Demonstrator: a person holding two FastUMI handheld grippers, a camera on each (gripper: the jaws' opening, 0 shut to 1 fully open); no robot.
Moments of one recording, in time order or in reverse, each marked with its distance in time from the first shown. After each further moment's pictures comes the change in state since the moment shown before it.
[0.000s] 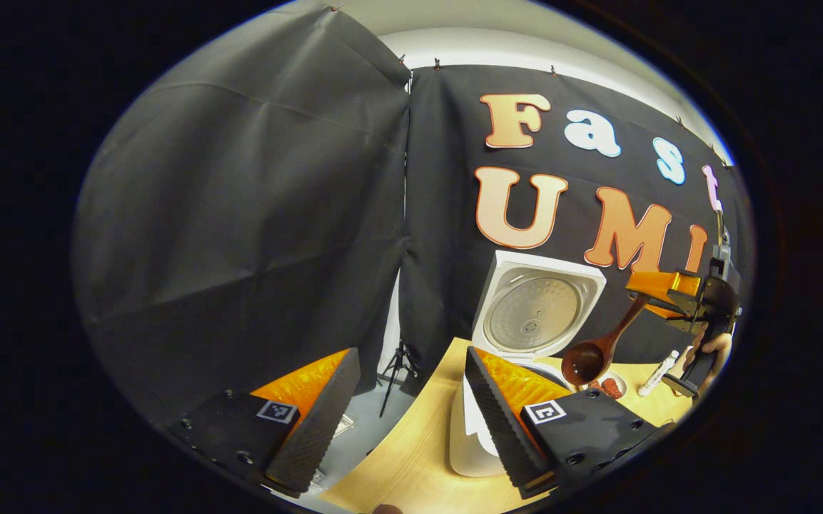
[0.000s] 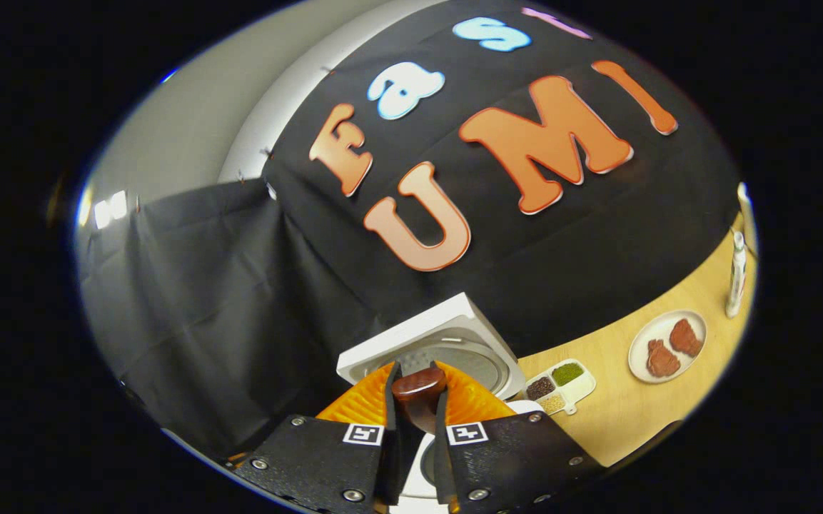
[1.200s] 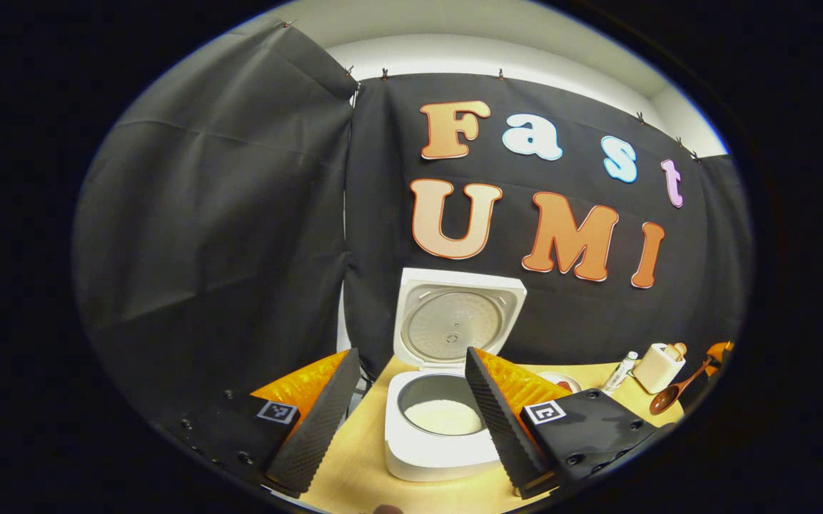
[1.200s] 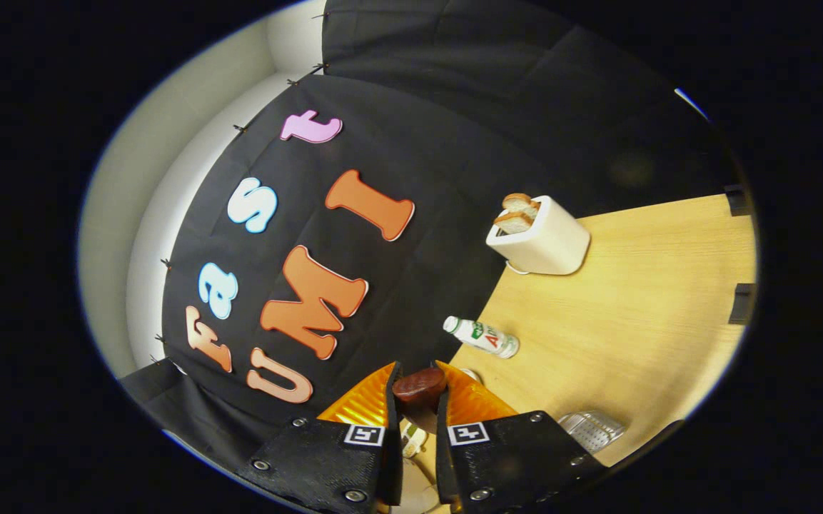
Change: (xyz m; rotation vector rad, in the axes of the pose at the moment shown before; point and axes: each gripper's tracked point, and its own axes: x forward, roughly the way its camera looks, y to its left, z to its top) left arm -0.021 -0.117 0.010 0.058 -0.019 -0.166; right arm -0.357 -0.325 0.123 0.371 -0.423 -0.529
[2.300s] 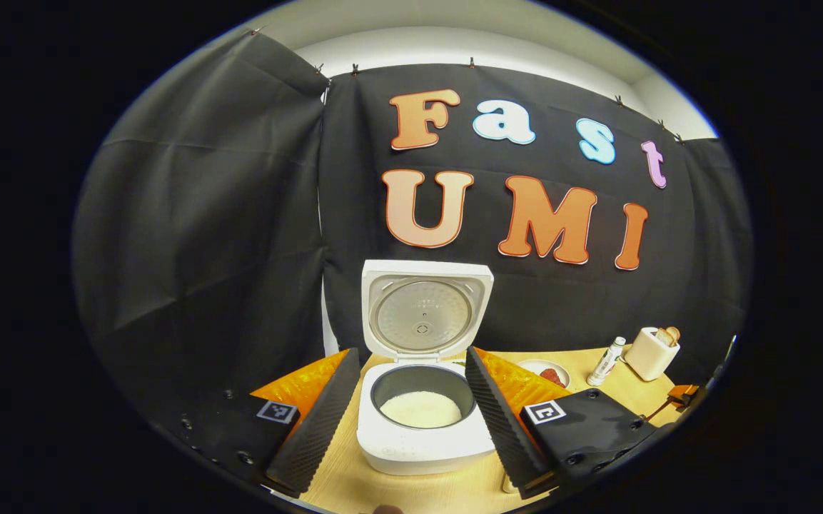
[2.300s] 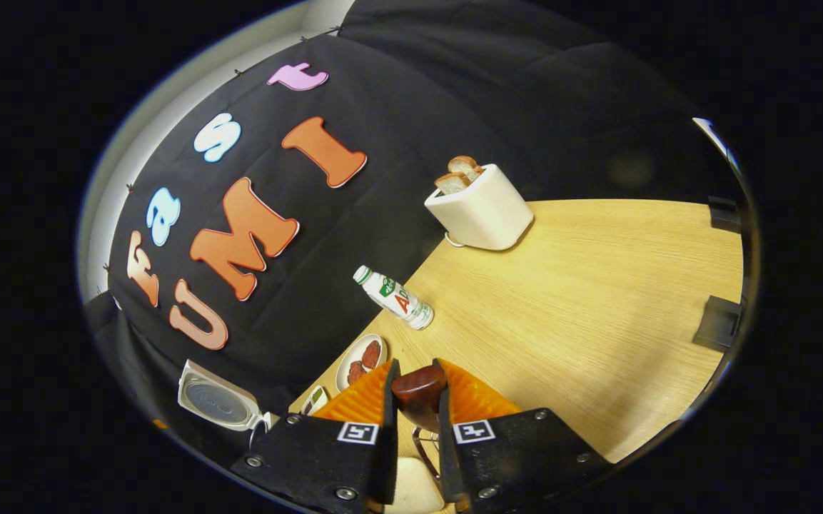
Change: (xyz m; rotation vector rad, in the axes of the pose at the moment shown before) left arm -0.003 -0.042 0.002 0.073 0.028 -0.041; right arm 0.009 -0.101 -0.069 -0.198 0.103 -0.167
